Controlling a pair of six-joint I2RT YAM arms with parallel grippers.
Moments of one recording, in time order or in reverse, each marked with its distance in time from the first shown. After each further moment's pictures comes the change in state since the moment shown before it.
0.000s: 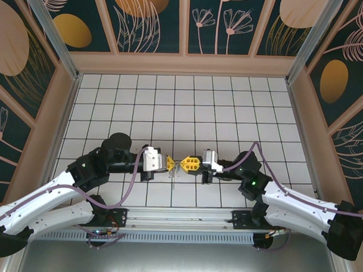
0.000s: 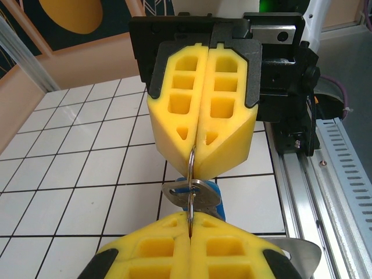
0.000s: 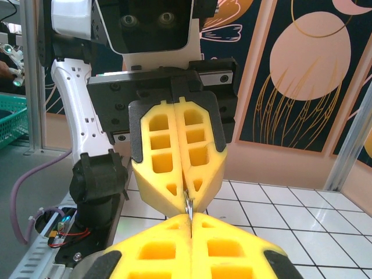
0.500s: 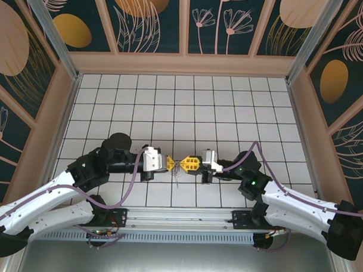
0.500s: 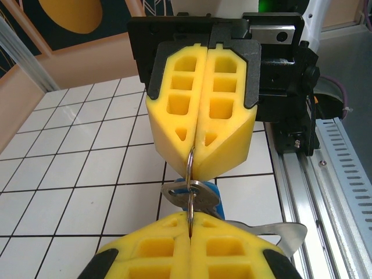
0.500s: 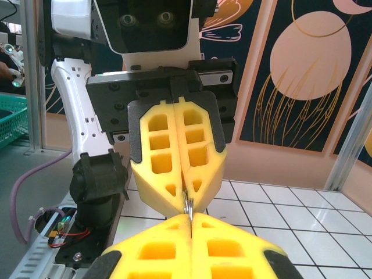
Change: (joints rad) left arm 0.000 0.000 0.000 0.000 0.000 0.000; right arm 0.000 0.004 0.002 0.000 0.000 0.000
